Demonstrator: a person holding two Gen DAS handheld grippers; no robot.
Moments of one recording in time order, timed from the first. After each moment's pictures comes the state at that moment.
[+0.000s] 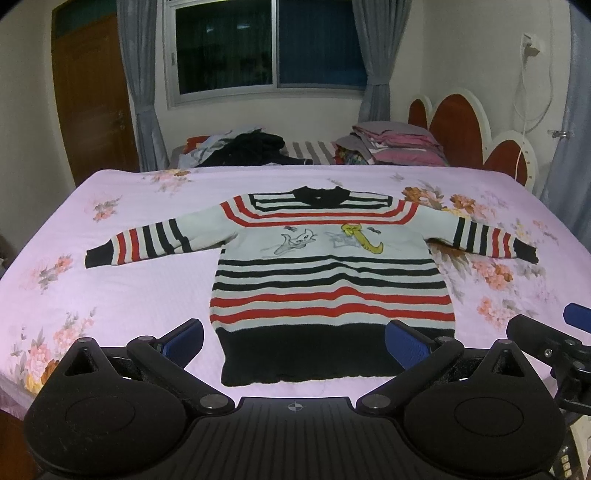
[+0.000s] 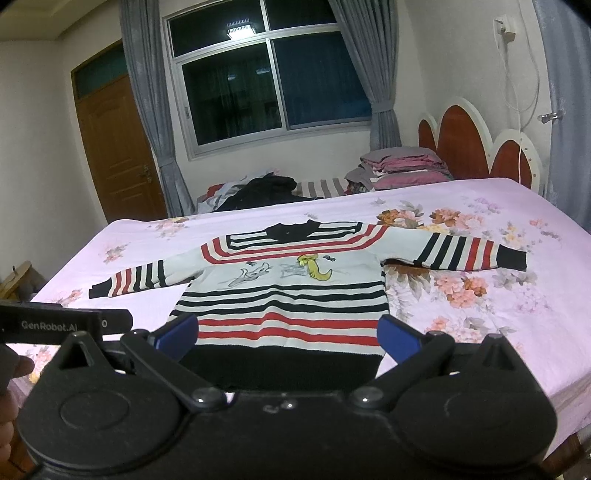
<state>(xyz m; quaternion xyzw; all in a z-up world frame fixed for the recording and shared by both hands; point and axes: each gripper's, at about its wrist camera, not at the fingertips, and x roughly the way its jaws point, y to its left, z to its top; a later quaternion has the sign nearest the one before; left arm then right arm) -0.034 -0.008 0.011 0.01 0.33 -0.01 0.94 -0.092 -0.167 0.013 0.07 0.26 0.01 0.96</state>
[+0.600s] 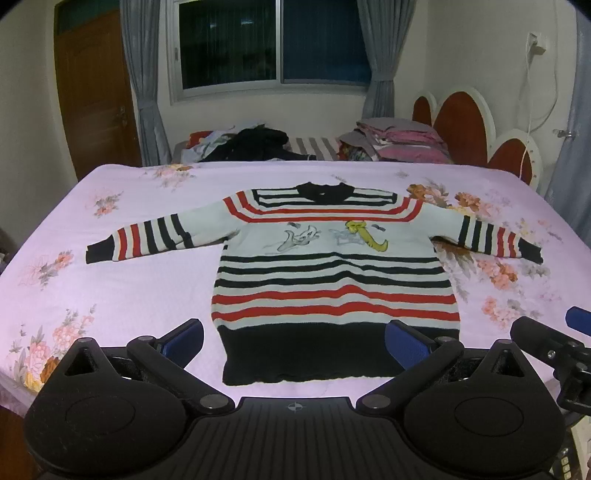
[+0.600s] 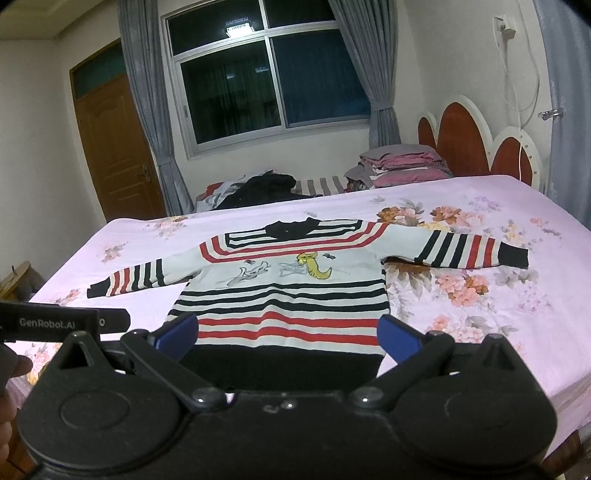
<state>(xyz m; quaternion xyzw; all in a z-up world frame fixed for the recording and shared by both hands) -0.026 -0.007 0.006 0.01 0.34 -0.01 0.94 -0.087 -0.167 0.010 0.08 0.26 0.01 0.96</state>
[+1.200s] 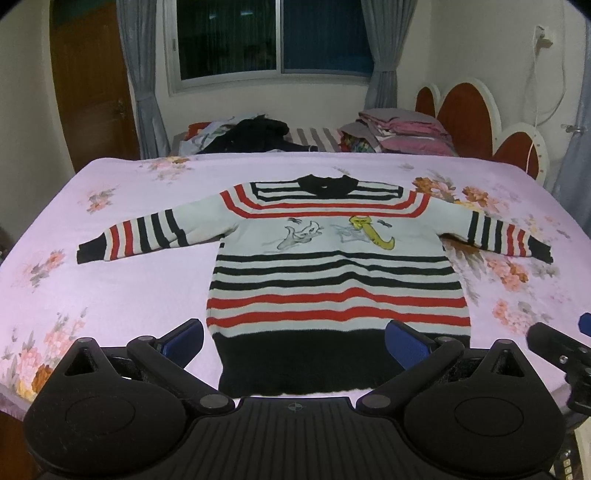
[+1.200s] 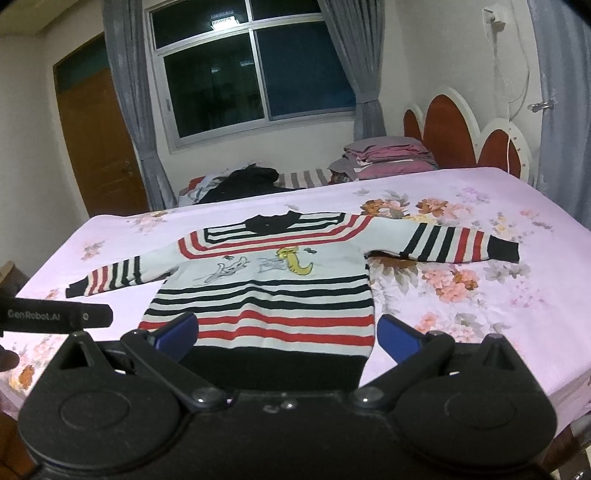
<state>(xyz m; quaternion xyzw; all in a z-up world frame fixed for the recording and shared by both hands) 0.015 -0.006 -0.006 0.01 0.36 -0.01 0.93 -0.061 -0.179 -0.004 0.07 0.27 -0.02 0.96</state>
